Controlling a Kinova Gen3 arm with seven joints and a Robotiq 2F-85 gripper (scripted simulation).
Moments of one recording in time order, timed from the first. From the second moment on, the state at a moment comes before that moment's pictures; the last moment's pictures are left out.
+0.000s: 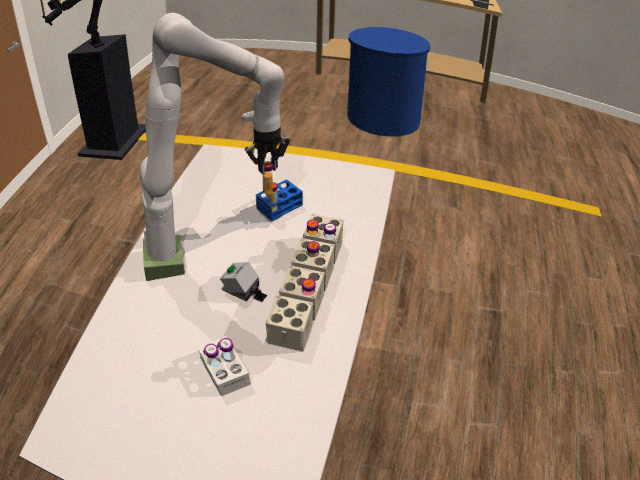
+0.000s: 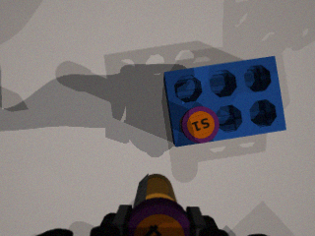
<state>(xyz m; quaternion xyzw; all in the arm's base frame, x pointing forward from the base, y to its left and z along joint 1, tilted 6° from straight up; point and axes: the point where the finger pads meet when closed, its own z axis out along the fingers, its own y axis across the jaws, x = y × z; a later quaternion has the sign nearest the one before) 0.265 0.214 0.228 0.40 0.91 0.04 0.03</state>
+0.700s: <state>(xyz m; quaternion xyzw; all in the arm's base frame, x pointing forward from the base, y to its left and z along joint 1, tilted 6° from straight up) 0.292 0.157 0.229 0.40 0.91 0.04 0.03</state>
